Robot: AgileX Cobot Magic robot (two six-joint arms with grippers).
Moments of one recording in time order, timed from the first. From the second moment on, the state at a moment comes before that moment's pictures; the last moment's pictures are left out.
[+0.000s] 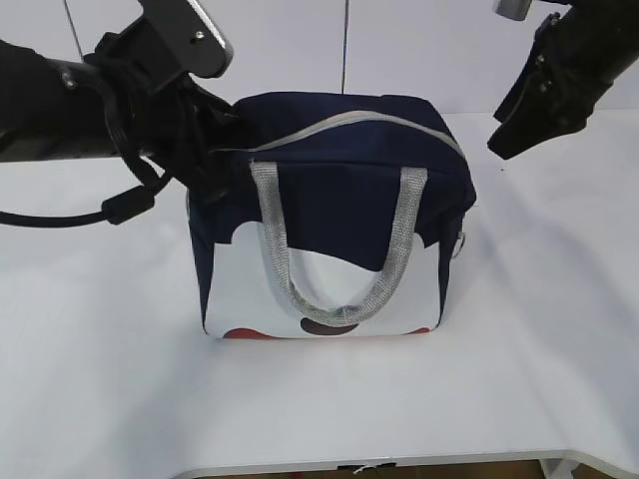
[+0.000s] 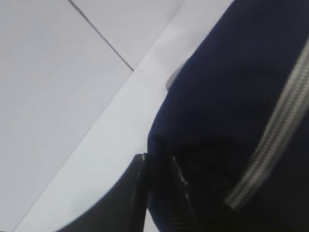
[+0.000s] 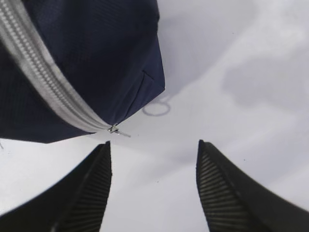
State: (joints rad) left arm -0.60 1.59 -0.98 -0.79 -0.13 1.34; right arm 0.06 1.82 -1.69 0.43 1.23 -1.26
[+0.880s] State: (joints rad) left arm -0.60 1.30 -0.97 -0.39 0.32 1.34; right arm 0.06 1.73 -1.69 0.46 1.23 -1.26
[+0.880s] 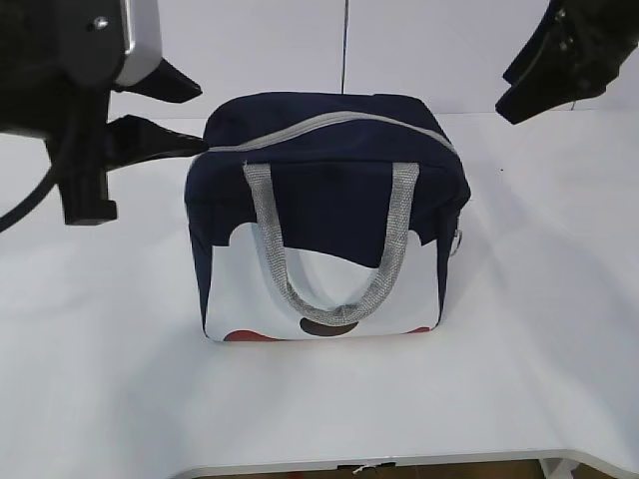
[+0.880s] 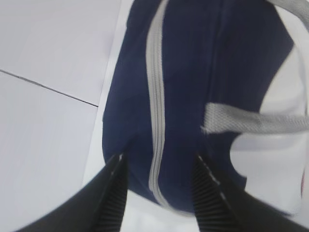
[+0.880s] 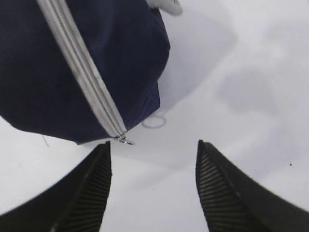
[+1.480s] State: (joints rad) left arm -0.60 1.04 -0.97 -0.12 0.56 1.34; right arm 0.06 1.54 -1.69 0.49 1.24 -1.22
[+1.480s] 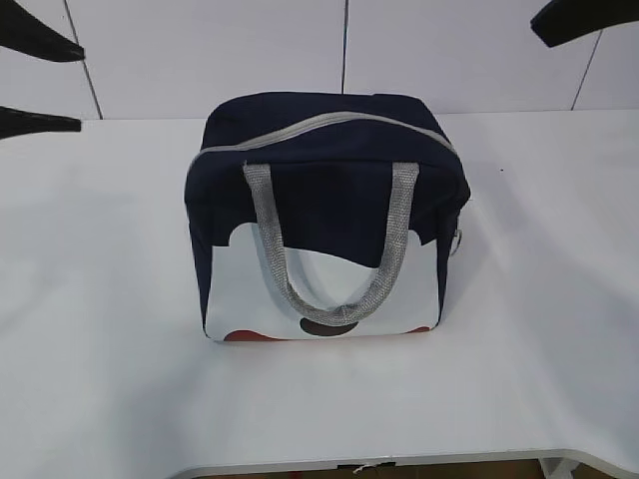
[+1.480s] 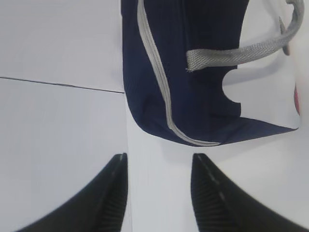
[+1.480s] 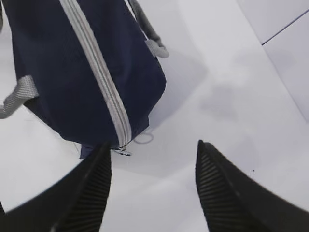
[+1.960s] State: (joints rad) left arm -0.60 0.88 -0.97 0.03 0.79 1.04; right arm 0.07 1.39 -1.69 0.49 1.25 -1.08
